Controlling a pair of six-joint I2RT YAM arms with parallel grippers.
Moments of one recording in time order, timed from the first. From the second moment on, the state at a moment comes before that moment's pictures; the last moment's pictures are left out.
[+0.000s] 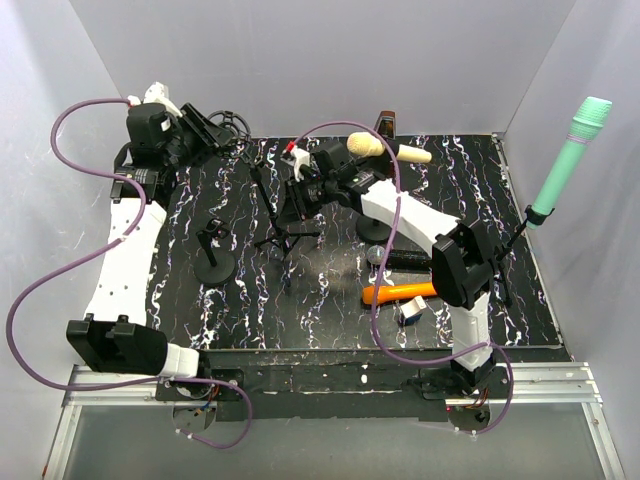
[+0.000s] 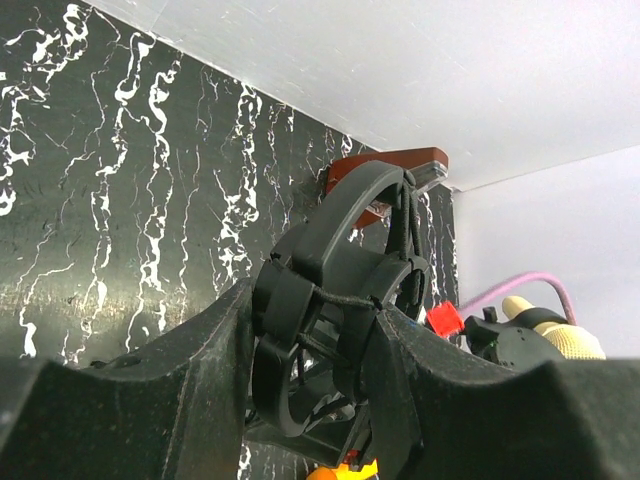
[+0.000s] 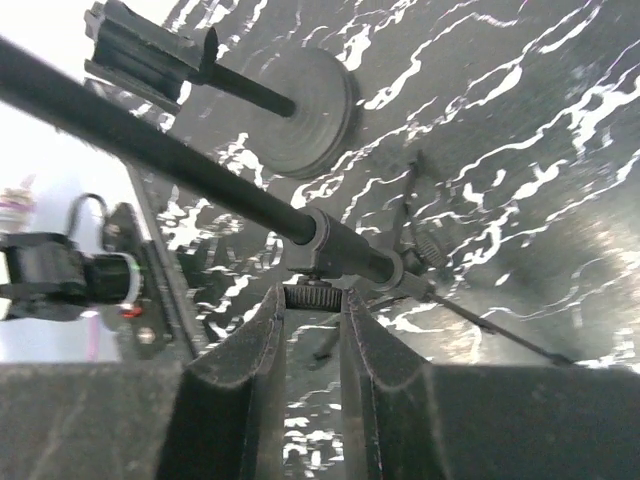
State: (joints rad) left arm -0.07 1.40 1.60 -0.53 0.20 -0.69; right arm 0.73 2.01 1.74 -0.38 -0.65 0.31
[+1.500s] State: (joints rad) left arm 0.04 1.36 1.49 -0.44 0.52 -0.68; right arm 0.81 1.80 1.70 -0.55 -0.58 -0.07
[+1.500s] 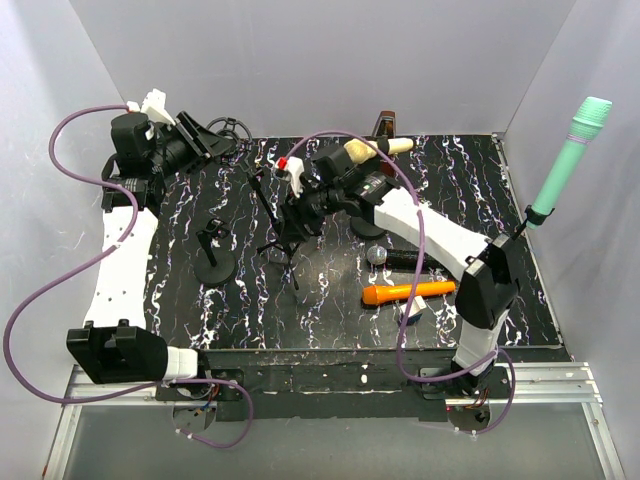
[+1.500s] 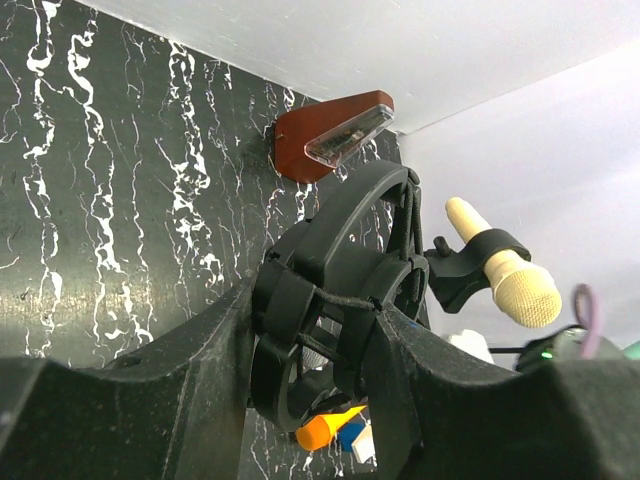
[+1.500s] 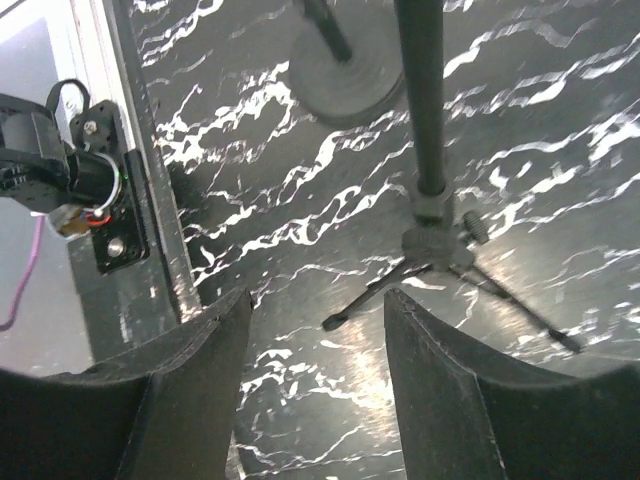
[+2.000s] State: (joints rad) left arm 0.04 1.34 1.51 -0.50 0.52 -0.64; right arm 0.80 1.87 1.68 -0.56 -0.59 0.09
